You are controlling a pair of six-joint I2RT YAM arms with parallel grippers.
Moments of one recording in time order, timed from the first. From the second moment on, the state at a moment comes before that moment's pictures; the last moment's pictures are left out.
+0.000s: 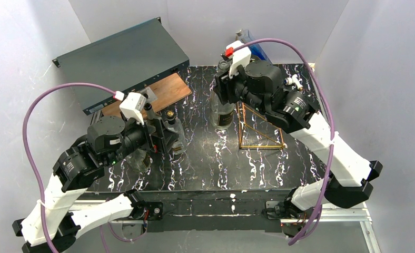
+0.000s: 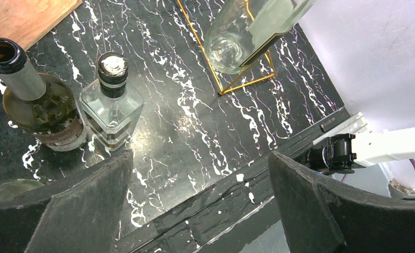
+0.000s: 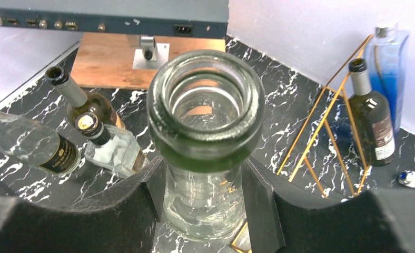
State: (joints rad) left arm -0.85 0.81 1.42 -1.01 -0.20 -0.47; right arm 0.94 1.40 1.84 -0.72 0.28 0.05
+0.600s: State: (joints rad) left arm -0.85 0.79 1.42 -1.01 -0.21 -0.46; right arm 0.94 1.39 1.92 -0.65 0.39 -0.03
